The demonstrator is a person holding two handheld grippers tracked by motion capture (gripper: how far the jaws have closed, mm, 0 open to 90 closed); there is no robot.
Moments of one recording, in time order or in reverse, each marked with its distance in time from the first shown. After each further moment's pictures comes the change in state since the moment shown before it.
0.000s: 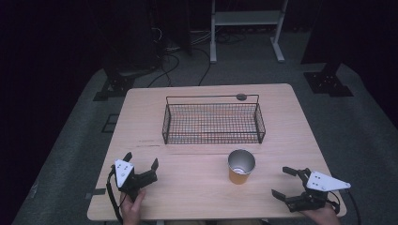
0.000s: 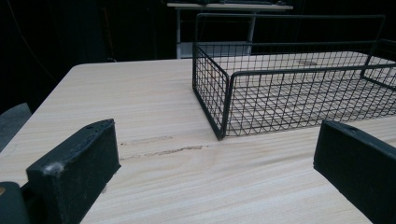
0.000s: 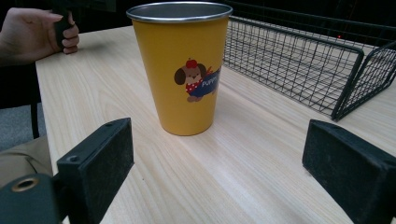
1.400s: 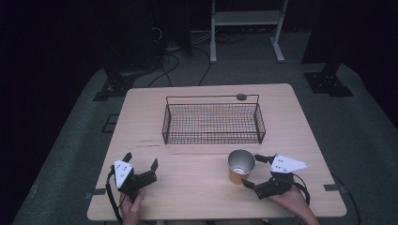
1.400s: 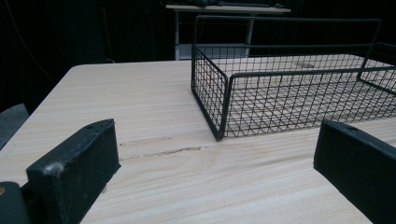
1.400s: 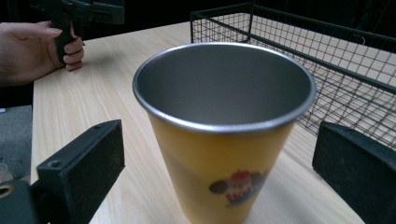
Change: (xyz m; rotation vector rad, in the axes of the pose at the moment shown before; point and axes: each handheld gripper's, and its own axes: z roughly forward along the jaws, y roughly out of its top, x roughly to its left) left arm 0.001 0.000 -0.002 -0.008 -0.008 -0.009; right arm 0.019 0.049 0.079 0.046 0.057 -0.015
